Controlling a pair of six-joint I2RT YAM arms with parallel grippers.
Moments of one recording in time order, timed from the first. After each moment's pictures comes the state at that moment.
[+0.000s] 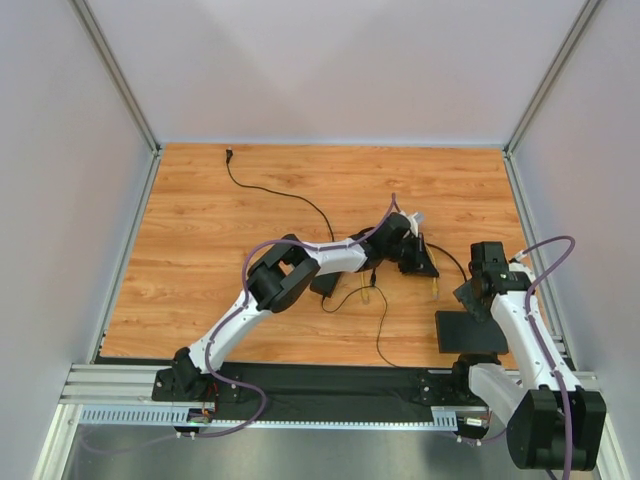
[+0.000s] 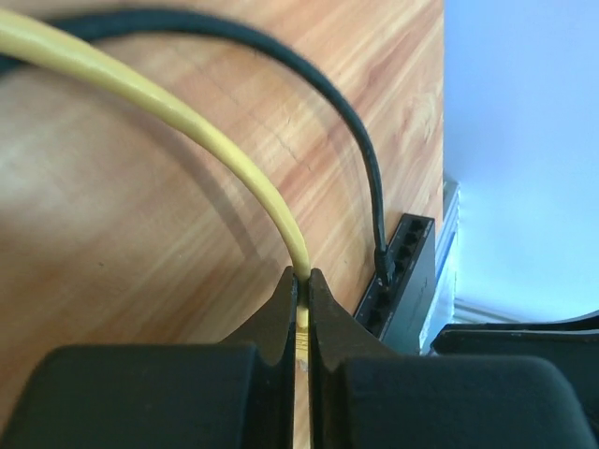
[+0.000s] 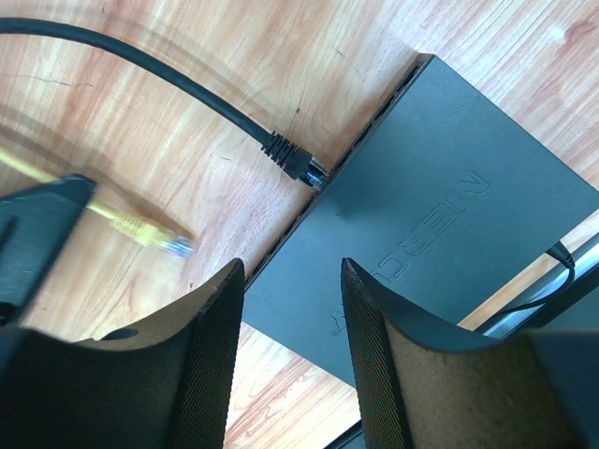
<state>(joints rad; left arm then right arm) -0.97 2.55 1.87 0.17 0.47 -1.02 -0.01 0.95 0.63 -0.91 0.30 0.94</state>
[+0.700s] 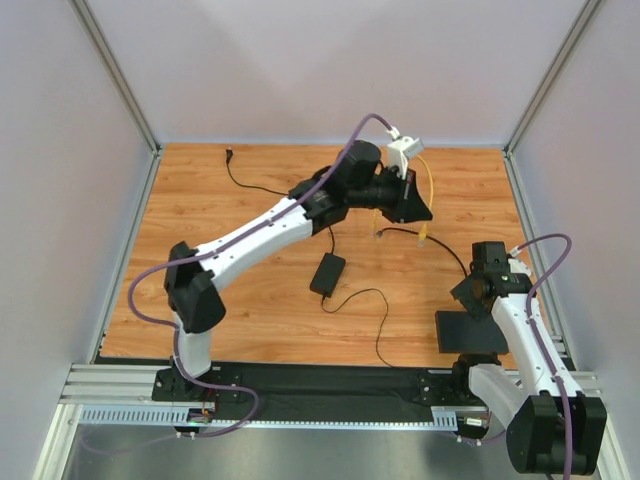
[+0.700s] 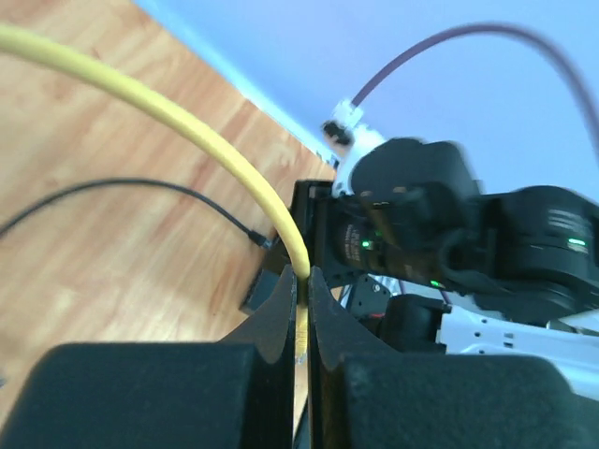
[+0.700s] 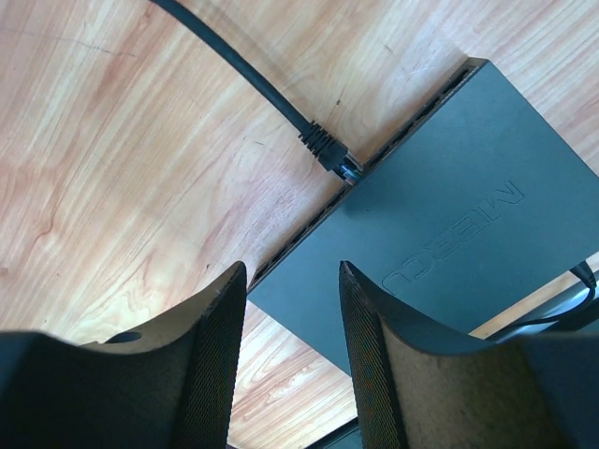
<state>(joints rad) -0.93 1.95 1.89 -0.24 0.46 -0.50 -0.01 0.93 0.63 -0.88 0.24 0.87</state>
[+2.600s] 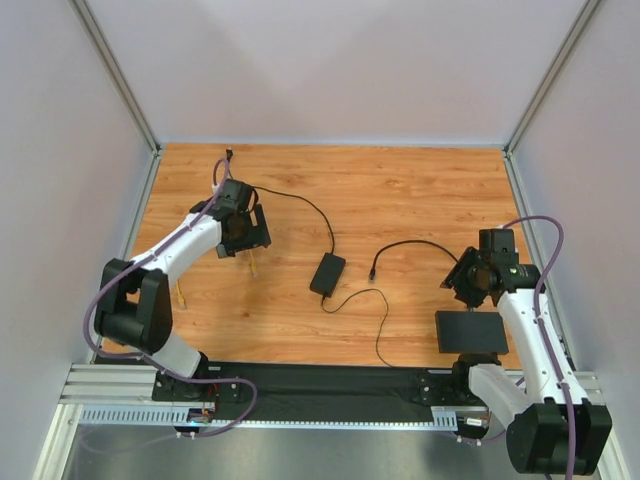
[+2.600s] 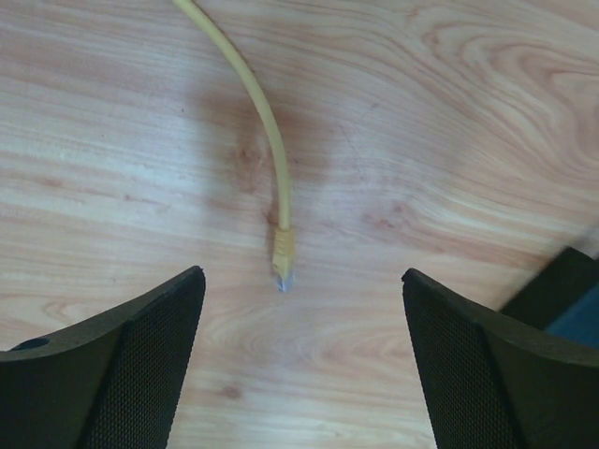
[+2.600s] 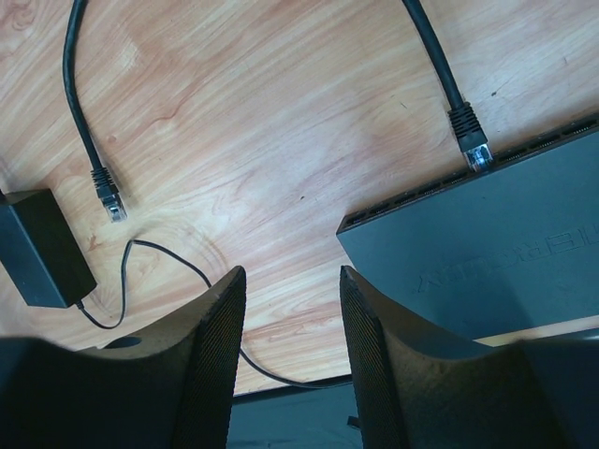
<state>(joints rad) -0.31 1.58 1.10 -0.64 -0.15 -0.57 -0.01 0.93 0.76 -0.91 -0.04 0.64</state>
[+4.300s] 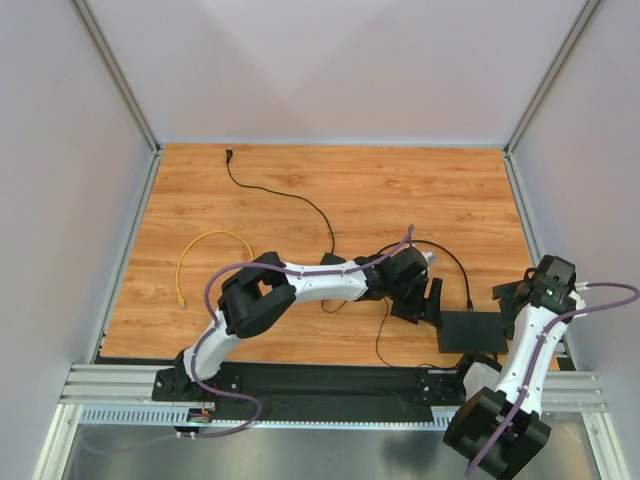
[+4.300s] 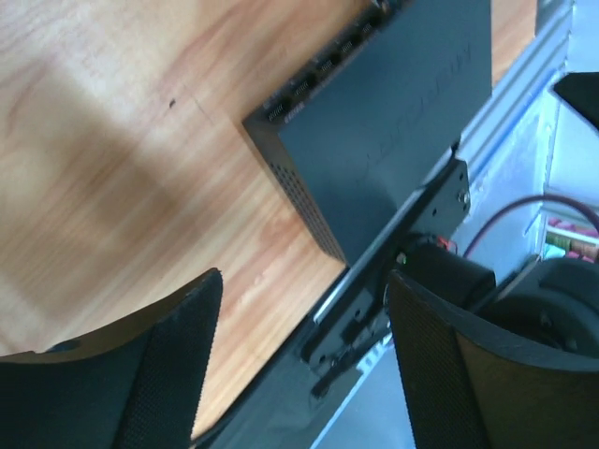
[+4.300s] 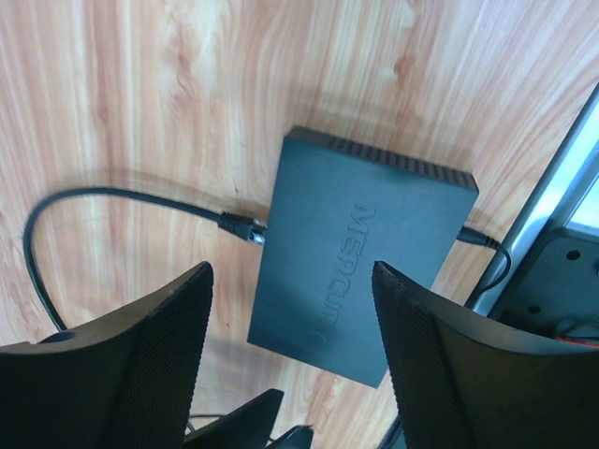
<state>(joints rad) -1.17 2.16 1.58 -0.20 0.33 -0.88 -0.60 0.82 0.67 -0.99 0.07 0.82</state>
